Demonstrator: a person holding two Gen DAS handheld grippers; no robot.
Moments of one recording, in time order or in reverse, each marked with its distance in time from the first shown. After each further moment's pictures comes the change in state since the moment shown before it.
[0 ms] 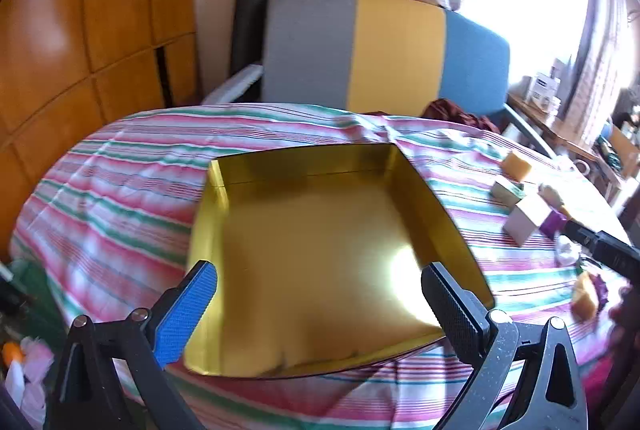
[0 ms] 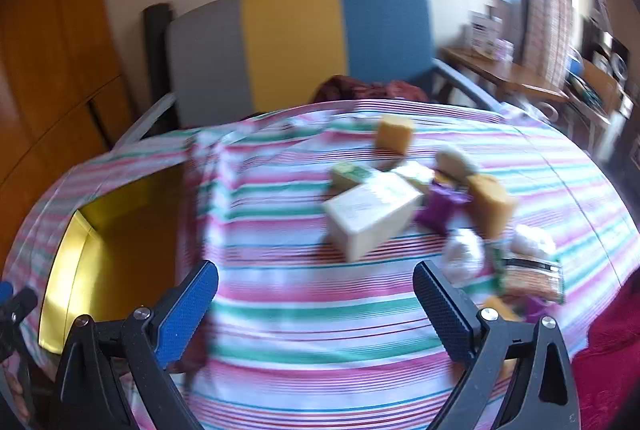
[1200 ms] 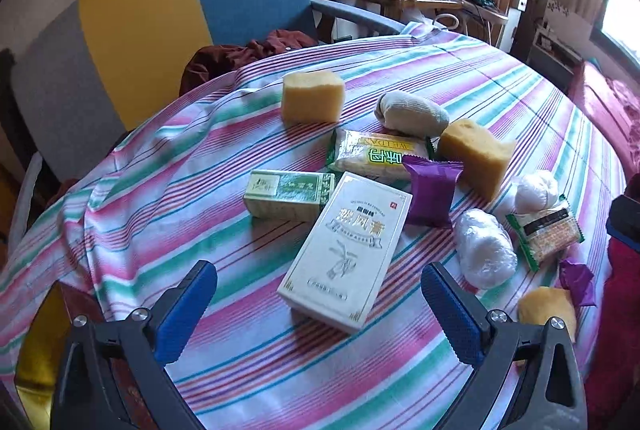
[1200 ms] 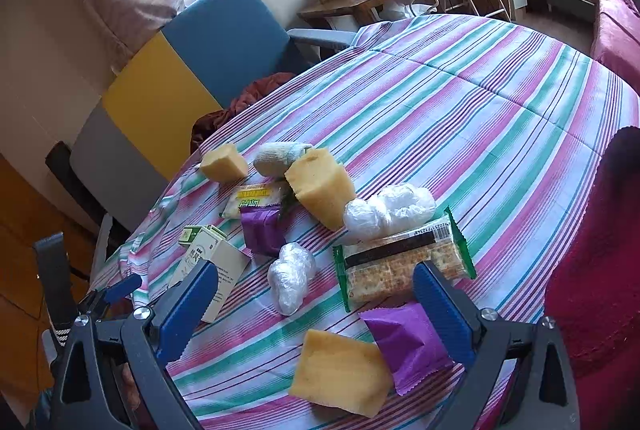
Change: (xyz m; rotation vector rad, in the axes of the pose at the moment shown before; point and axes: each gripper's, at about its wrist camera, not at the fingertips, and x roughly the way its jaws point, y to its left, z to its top) left arm 0.173 -0.315 0.051 0.604 0.221 -0.340; right arm 0.018 -0.173 -0.005 0.520 0.037 0.020
